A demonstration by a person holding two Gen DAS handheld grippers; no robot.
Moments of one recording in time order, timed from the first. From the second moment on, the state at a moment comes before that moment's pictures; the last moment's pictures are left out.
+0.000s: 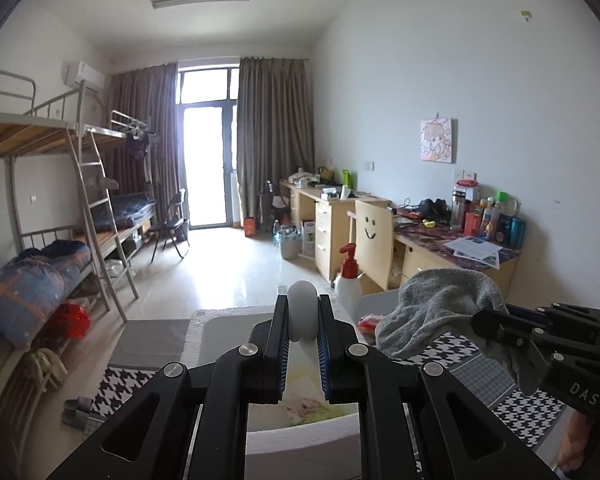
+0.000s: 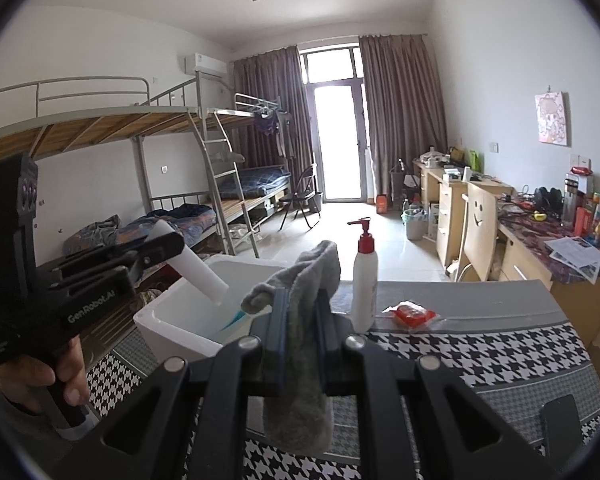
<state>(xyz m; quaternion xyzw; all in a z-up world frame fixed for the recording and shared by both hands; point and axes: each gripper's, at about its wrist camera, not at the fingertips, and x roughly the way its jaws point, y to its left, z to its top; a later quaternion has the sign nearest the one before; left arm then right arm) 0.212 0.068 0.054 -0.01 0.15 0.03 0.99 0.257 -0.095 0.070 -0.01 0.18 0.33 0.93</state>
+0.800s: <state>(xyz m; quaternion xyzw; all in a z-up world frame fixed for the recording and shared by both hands) 0.246 0.091 0.031 -0.02 0.21 0.06 0.98 0.274 -0.061 0.073 -0.04 0.20 0.33 0.92</state>
